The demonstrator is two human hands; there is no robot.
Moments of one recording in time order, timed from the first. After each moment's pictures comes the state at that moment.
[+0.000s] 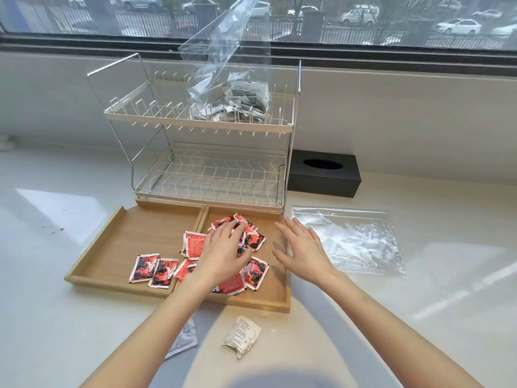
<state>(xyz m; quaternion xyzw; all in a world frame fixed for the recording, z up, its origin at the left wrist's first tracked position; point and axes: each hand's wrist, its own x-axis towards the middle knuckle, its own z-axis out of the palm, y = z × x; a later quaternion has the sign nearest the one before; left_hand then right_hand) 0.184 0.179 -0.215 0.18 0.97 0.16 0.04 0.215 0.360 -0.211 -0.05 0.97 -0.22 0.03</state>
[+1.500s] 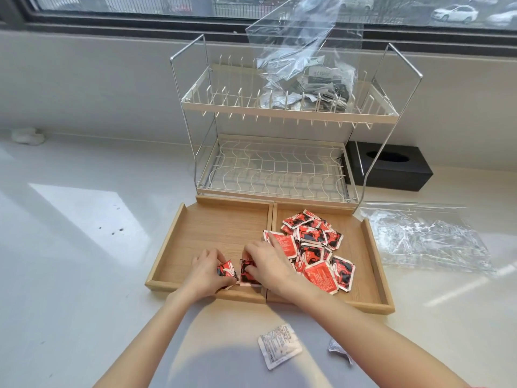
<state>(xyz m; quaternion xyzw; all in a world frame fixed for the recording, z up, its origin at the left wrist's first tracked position) 0.144 -0.032 -0.265 0.06 0.95 0.24 0.18 0.164 0.122 -0.240 -0.12 0.98 -0.16 0.07</state>
